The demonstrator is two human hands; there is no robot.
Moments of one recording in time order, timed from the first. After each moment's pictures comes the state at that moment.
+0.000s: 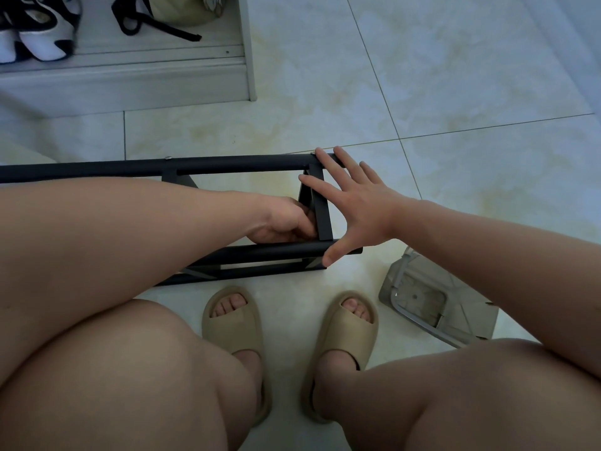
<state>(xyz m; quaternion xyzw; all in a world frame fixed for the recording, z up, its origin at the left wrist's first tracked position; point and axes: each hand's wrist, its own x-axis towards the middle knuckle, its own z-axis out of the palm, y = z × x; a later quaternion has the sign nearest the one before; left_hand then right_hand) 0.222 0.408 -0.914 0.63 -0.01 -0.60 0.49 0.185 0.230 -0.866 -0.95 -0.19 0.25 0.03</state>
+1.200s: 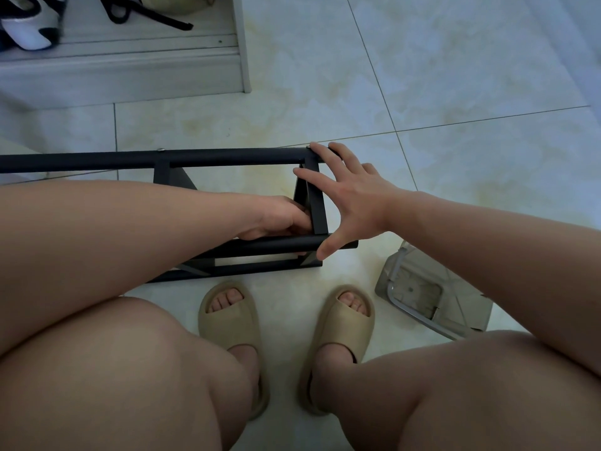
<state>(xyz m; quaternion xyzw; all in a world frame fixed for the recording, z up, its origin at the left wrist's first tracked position) 0.217 0.413 -0.915 0.67 -0.04 -0.57 0.47 0.186 0.236 -0.861 -0.95 -0.18 0.24 0.03</state>
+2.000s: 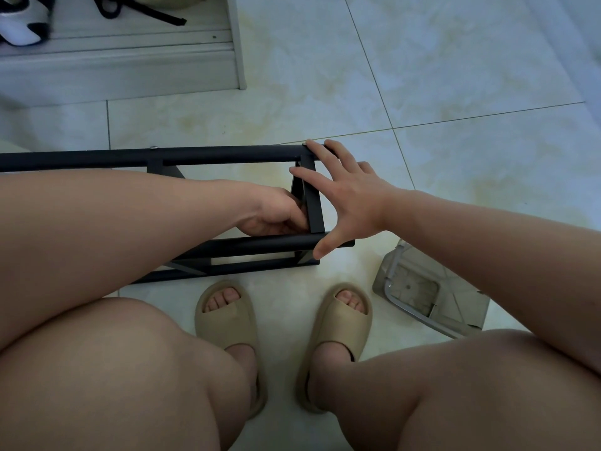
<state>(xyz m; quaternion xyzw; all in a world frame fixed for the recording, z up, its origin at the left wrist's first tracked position) 0.226 0.408 -0.912 0.62 -0.01 -0.61 0.50 0.185 0.236 -0.865 -0.95 -0.19 0.24 0.03</state>
